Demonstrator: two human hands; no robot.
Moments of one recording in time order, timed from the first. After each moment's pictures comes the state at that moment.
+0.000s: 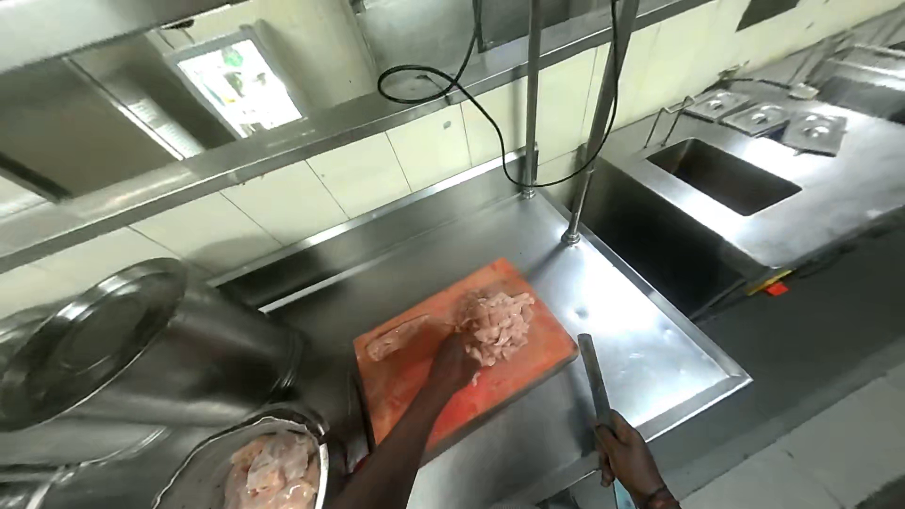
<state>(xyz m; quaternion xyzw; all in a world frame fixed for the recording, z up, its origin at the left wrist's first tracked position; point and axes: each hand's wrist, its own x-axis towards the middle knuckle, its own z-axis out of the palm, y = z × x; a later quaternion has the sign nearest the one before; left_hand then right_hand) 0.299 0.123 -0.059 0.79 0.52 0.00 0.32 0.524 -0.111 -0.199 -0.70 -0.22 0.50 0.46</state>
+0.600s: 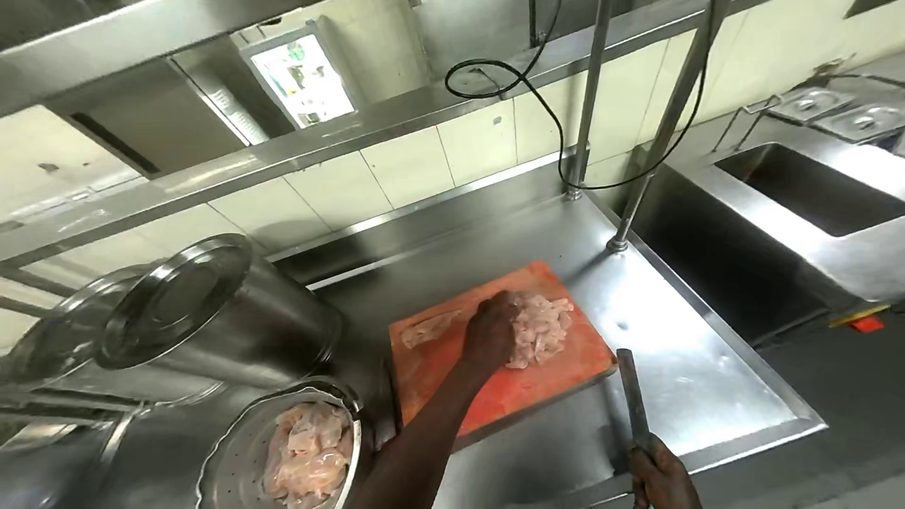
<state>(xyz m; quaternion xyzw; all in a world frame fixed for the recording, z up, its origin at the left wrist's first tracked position) 0.313 0.150 -0.063 0.86 0.47 0.11 0.15 0.522 -0.113 -0.190 -0.71 -0.22 0.50 0.45</state>
